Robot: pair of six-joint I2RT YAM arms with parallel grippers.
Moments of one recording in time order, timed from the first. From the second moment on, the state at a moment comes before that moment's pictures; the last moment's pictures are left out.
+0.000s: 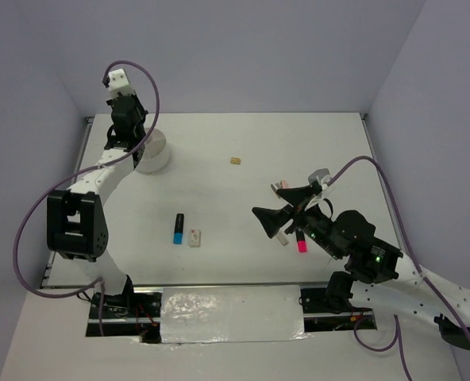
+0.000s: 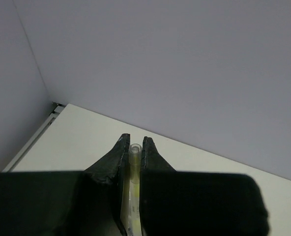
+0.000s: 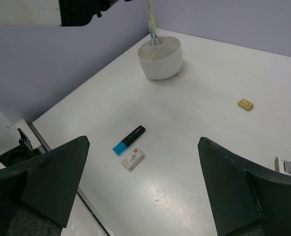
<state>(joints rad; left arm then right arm) -0.10 1.67 1.30 0.40 -0.46 -0.14 1.07 0.56 0.72 -0.11 0.33 0.27</state>
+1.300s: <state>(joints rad) -0.09 1.45 1.76 -0.19 -0.07 -0.37 0.79 1.02 0.91 -0.29 0.34 0.50</state>
